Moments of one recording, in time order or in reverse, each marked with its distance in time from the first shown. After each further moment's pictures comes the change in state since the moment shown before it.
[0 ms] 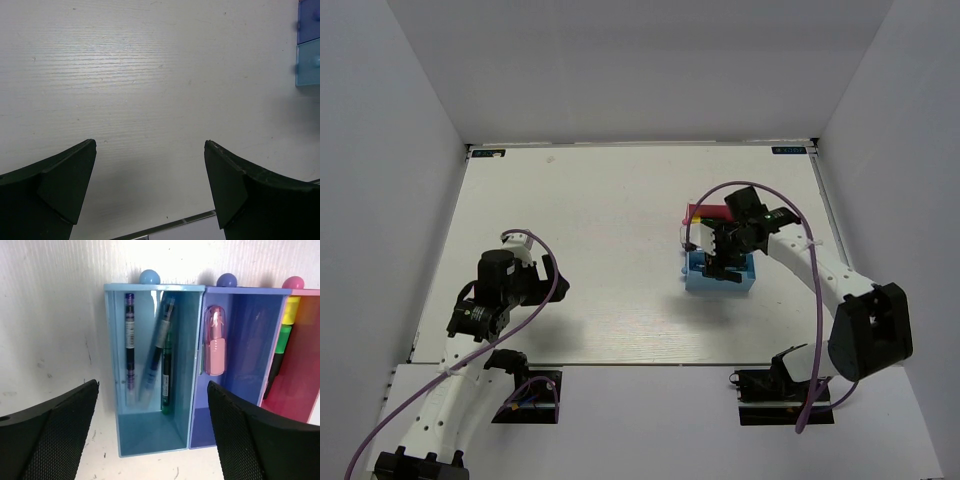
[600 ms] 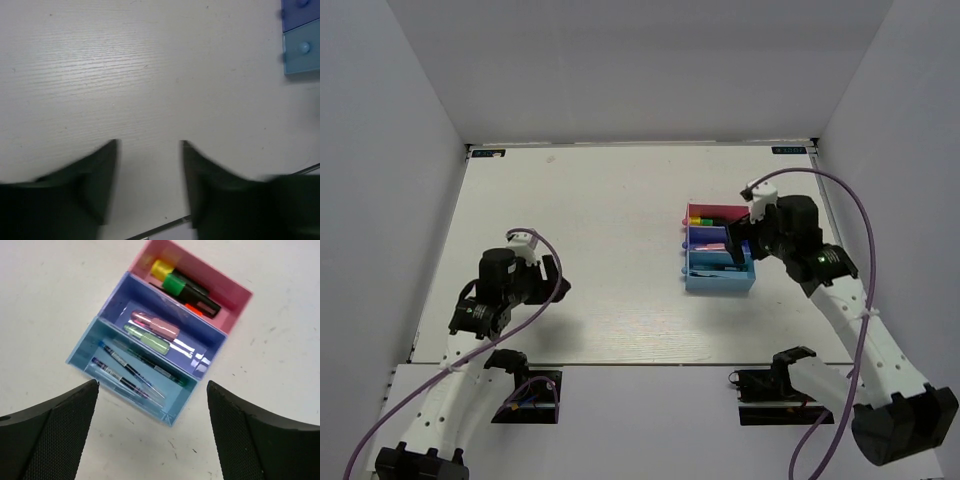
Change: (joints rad) left arm 0.000 0.018 -0.009 0.037 0.068 0.033; right arm -0.106 -0.401 -0.090 0.229 0.185 0.932
